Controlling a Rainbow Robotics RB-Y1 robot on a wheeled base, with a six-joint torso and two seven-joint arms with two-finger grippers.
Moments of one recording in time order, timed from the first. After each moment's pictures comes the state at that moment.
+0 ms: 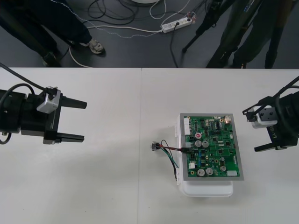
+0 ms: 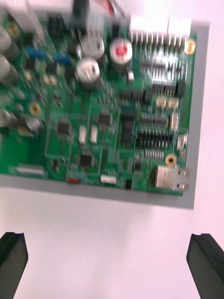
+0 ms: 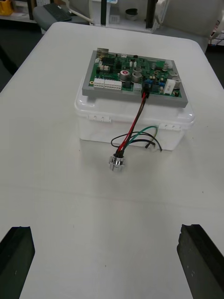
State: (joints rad) right arm -0.26 -1.11 0.12 -1.95 1.64 -1.42 -0.33; left arm -0.21 0.67 0.15 -1.76 -1.43 -1.53 0.23
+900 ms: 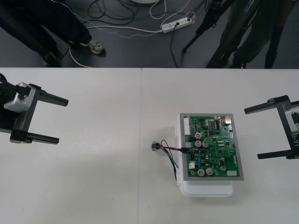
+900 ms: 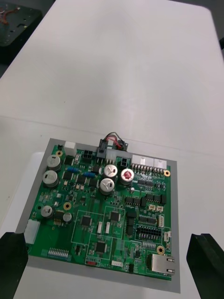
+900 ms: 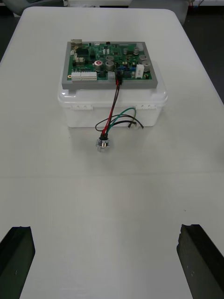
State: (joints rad) right arm -0.04 -1.09 -0.11 -1.97 1.18 -1.36 -0.01; left arm -0.19 0.93 0.15 -1.87 -1.28 -1.53 0.23
